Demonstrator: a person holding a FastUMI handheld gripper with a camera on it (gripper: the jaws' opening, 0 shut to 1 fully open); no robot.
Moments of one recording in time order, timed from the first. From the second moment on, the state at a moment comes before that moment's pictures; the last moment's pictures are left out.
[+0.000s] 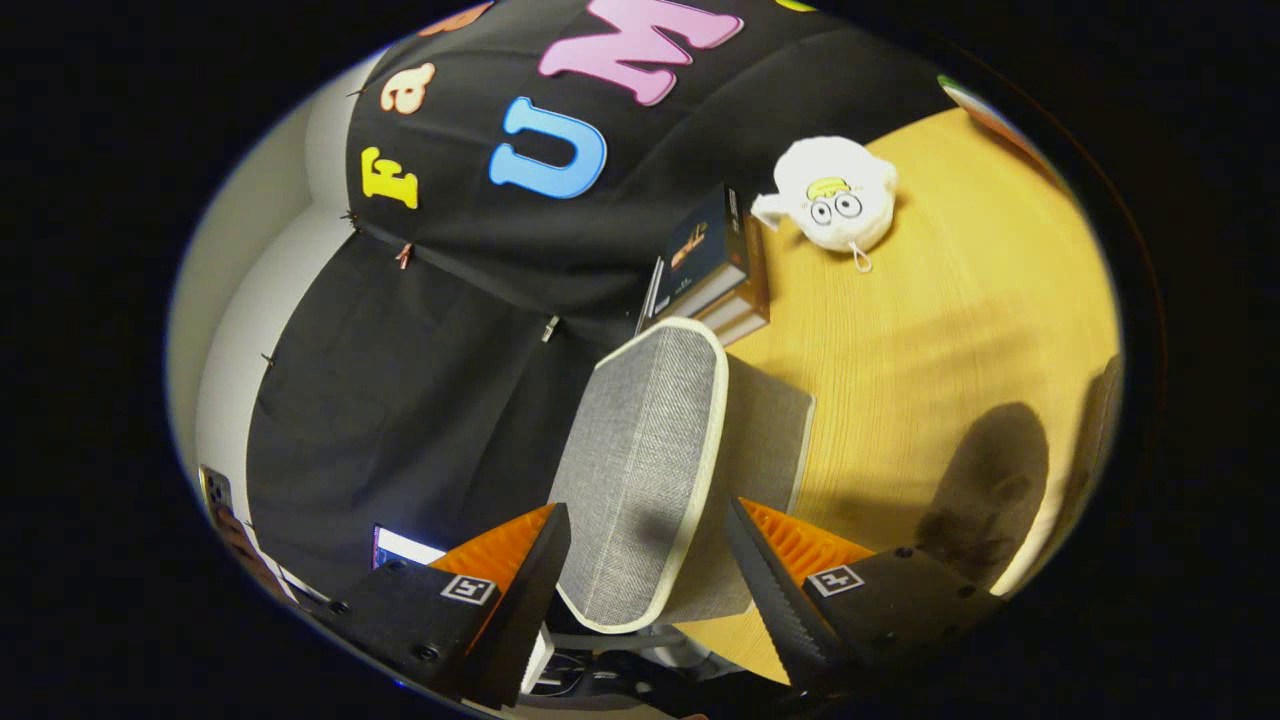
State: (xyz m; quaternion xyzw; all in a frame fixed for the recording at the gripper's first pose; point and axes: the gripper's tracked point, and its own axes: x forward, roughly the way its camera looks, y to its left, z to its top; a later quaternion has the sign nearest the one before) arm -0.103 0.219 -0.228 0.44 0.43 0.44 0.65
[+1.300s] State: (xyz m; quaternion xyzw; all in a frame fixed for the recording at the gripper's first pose) arm -0.101 0.256 -0.195 0.55 0.49 0.42 0.54
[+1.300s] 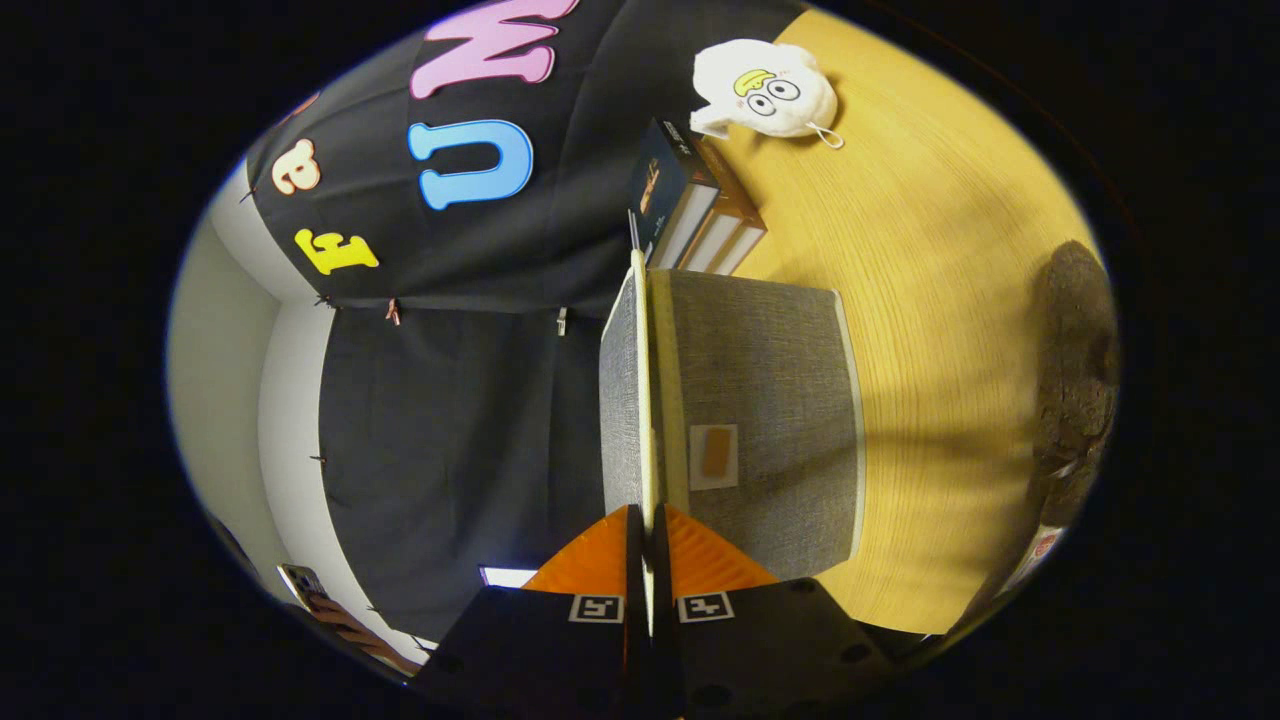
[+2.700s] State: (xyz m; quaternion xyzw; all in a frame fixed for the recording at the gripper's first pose) arm -0.112 0.473 -0.014 0.44 0.42 0.53 0.58
